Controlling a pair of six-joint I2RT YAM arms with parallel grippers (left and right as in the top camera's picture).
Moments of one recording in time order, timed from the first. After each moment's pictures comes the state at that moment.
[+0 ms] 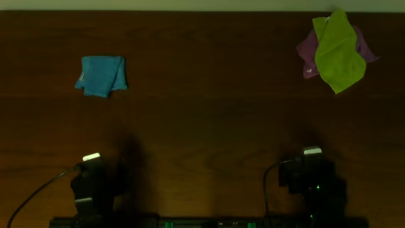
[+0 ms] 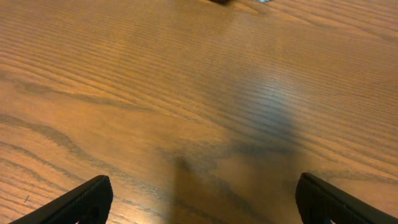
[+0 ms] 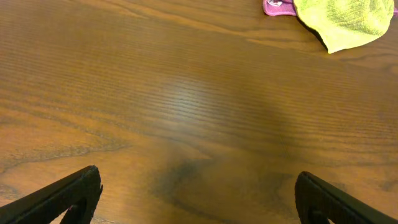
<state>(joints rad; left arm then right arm) 0.12 0.01 0.24 -0.91 -0.11 -0.12 0.02 0.02 0.18 -0.74 0.00 -0.14</state>
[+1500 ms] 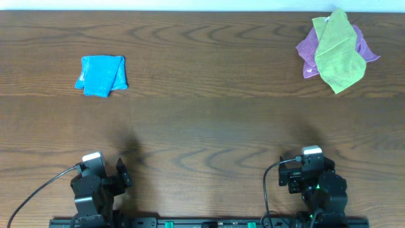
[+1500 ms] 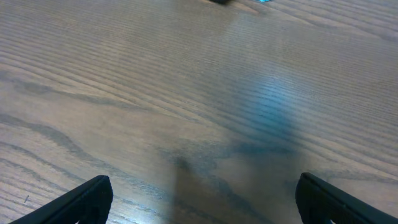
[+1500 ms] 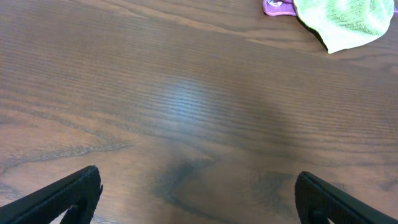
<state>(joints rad) 0.12 0.01 0.24 -0.91 -0.11 -0.12 0.02 0.02 0.18 -0.74 0.00 -0.14</state>
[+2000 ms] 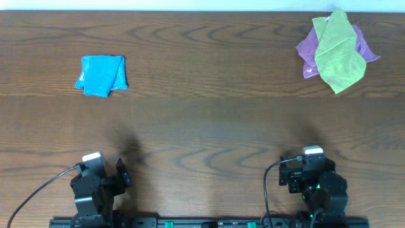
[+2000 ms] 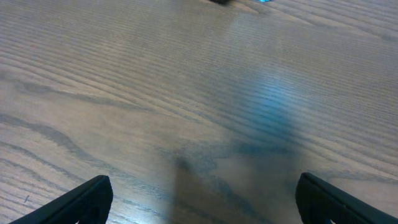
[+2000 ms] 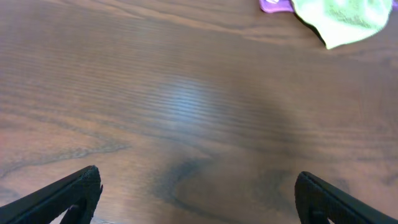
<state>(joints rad) 0.12 0.01 0.24 -0.91 -0.11 -0.12 0.00 0.02 0.18 -0.74 -0.01 -0.10</state>
